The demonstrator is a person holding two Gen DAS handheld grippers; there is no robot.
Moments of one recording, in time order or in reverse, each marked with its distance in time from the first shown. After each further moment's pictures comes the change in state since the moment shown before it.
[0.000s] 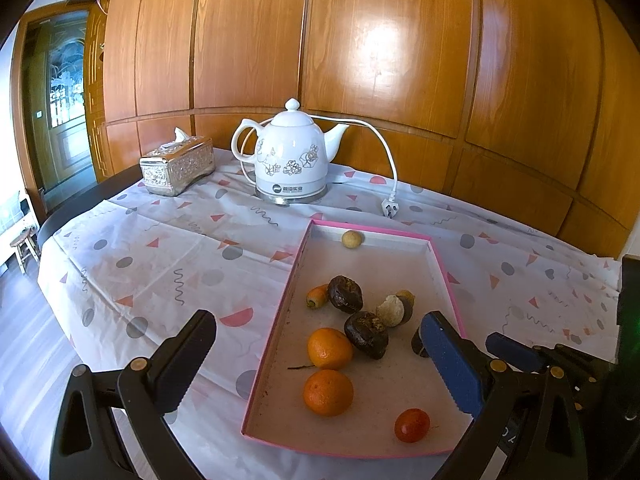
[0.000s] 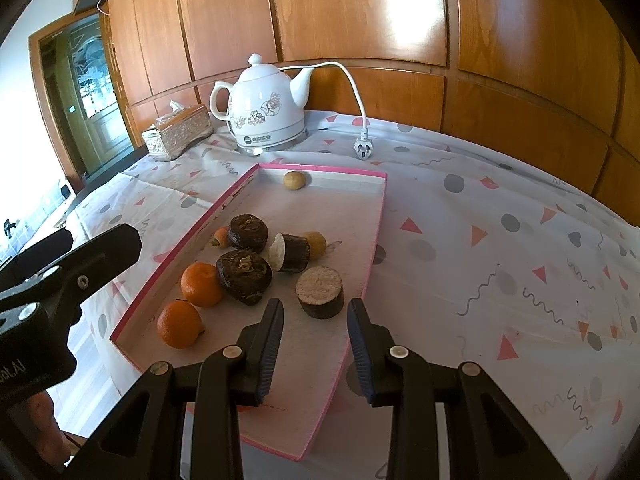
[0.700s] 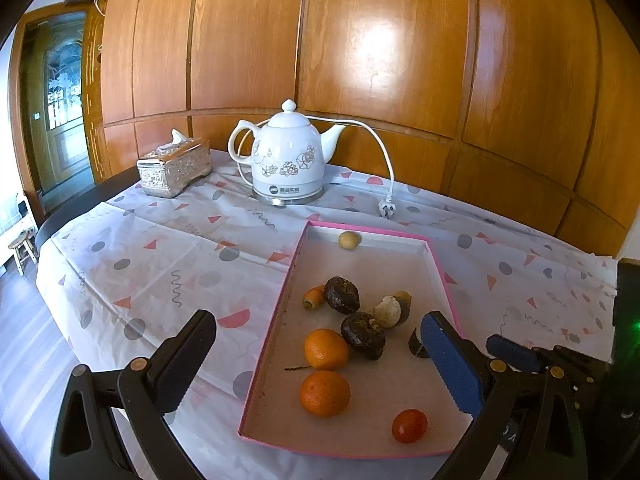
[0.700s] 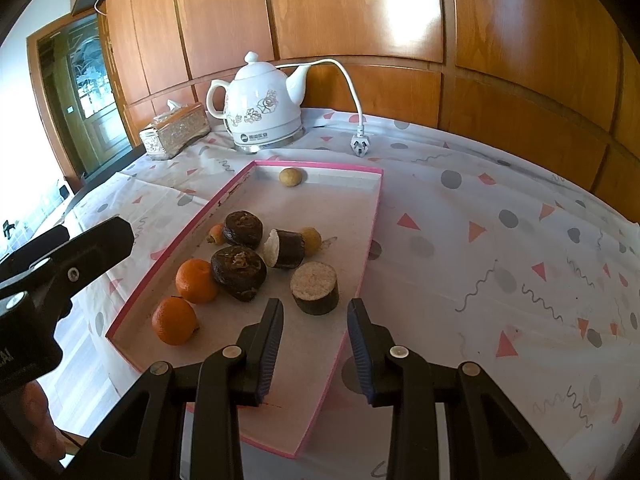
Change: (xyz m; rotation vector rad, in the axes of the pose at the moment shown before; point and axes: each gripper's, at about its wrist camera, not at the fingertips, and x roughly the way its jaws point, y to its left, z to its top) left arm 0.000 -0.004 0.000 0.006 -0.001 -0.011; right arm 0.001 -0.008 -0.002 0.009 0.005 -0.002
